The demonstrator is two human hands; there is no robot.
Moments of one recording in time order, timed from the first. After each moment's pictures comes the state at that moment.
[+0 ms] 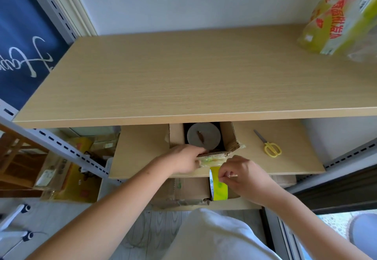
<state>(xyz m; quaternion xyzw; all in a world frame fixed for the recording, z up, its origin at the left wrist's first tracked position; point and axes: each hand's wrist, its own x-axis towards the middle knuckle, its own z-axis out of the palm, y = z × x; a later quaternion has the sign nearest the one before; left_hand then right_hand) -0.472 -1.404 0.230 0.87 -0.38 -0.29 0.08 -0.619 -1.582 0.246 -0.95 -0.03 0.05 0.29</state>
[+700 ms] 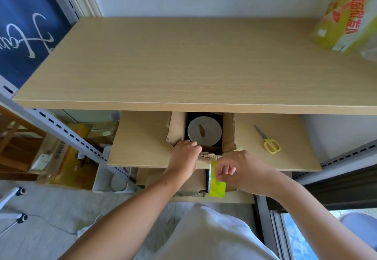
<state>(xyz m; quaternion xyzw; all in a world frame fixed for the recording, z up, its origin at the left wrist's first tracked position) -0.503 -1.402 0.168 0.94 -0.34 -0.04 0.05 -0.614 -1.571 0.291 -0.93 -0.05 0.18 0.32</state>
